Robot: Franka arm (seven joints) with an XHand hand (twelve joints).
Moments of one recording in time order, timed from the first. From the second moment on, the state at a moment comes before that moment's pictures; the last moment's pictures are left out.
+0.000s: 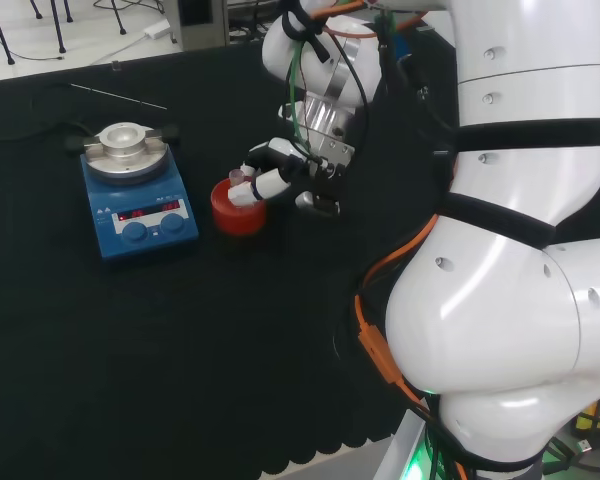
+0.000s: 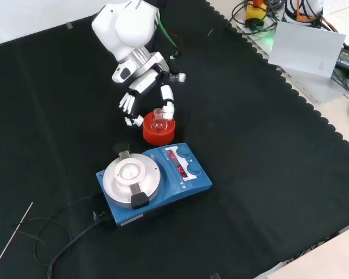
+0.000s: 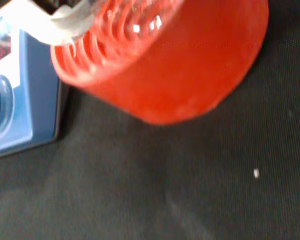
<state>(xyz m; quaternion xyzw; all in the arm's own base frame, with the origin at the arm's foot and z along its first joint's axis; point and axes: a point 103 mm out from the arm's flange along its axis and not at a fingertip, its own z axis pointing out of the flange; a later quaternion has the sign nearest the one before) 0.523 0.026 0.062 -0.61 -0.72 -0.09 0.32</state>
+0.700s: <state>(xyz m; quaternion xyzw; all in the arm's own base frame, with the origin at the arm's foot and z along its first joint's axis) 0.505 0.035 0.060 -0.62 -0.72 -0.10 0.30</state>
